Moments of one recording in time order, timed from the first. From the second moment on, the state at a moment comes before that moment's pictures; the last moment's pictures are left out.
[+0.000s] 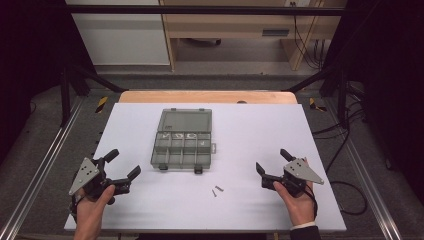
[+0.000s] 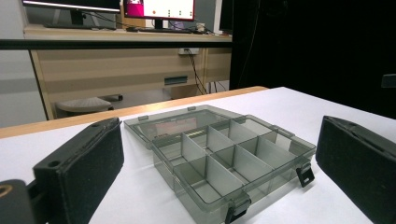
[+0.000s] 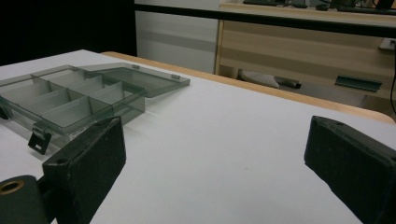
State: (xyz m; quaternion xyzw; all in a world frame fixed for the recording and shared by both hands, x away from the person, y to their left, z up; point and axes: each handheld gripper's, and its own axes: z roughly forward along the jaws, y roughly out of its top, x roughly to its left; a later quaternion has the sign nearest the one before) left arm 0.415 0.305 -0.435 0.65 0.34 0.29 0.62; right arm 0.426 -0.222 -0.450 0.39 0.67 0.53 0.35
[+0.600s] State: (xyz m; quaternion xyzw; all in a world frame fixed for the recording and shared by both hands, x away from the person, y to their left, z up) left arm 0.410 0.299 -0.438 0.67 0.33 0.29 0.60; right arm 0.424 -0.186 -0.452 0.38 0.74 0.46 0.30
